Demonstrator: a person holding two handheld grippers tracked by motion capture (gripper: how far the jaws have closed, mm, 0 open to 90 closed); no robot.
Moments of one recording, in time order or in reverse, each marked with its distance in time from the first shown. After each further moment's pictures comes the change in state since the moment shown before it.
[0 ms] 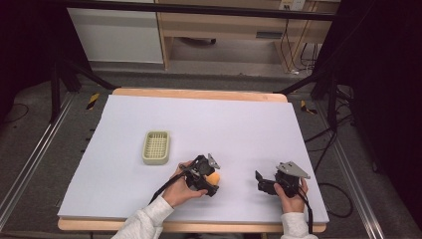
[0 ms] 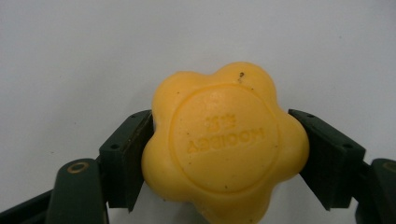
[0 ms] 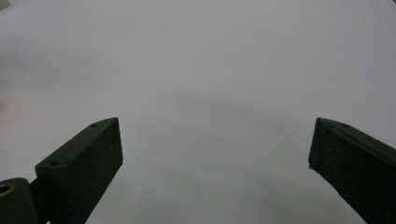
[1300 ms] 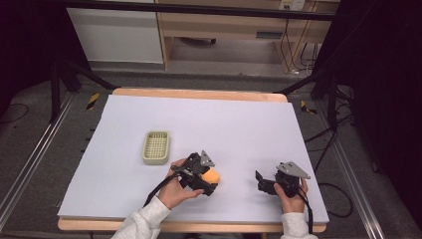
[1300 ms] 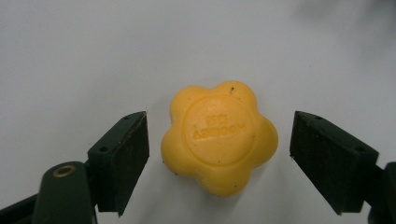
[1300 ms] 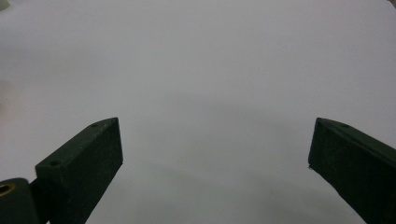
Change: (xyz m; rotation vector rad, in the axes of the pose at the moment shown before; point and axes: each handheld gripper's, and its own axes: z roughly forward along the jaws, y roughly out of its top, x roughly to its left) left arm -0.003 -0.004 -0.030 -0.111 0.022 -0.031; right arm 0.000 0.000 0.000 -0.004 -0.004 -0.004
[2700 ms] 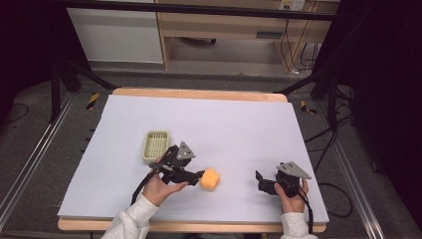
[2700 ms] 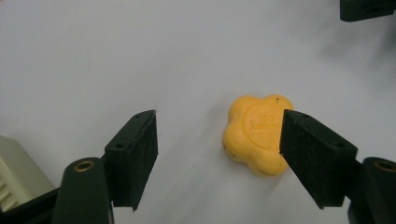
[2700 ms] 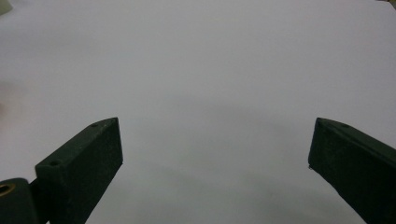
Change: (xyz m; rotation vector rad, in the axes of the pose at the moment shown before) left arm 0.026 -0.018 -0.043 -0.157 0.079 -0.077; right arm 0.000 0.000 -0.001 -0.006 0.006 0.011
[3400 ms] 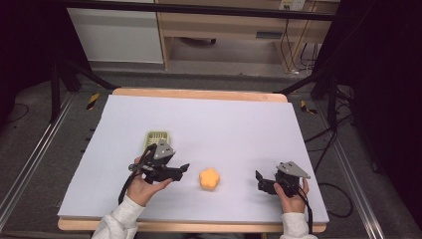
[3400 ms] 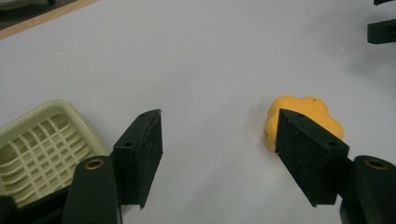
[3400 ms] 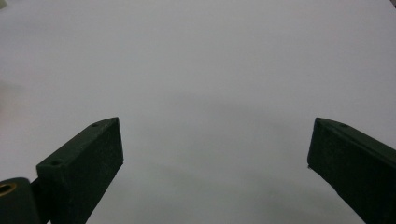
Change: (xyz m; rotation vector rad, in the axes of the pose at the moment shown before) left arm 0.023 -0.020 -0.031 -0.093 0.082 -0.070; right arm 0.000 0.000 0.001 0.011 -0.010 -0.007
